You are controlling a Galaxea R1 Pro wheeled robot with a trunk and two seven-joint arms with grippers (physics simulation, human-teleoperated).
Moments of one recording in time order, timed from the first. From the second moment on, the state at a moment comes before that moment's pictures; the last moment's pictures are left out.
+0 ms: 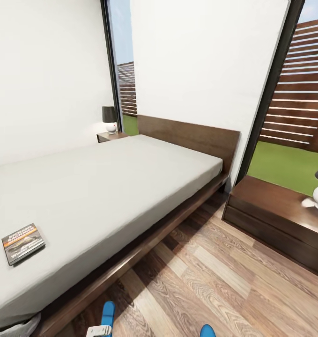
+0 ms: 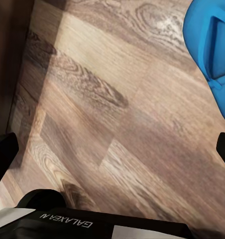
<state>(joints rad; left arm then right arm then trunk) -0.38 0.03 0.17 -0.11 -0.02 -0.15 -0.32 -0.11 -0.14 -0.40 -0.38 -0.13 0.16 0.81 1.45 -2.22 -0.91</state>
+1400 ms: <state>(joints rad) -0.38 0.04 0.18 -0.09 -0.03 -0.15 -0.32 -0.12 -0.14 -0.47 -0.31 -0.06 0.10 0.74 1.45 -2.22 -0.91</state>
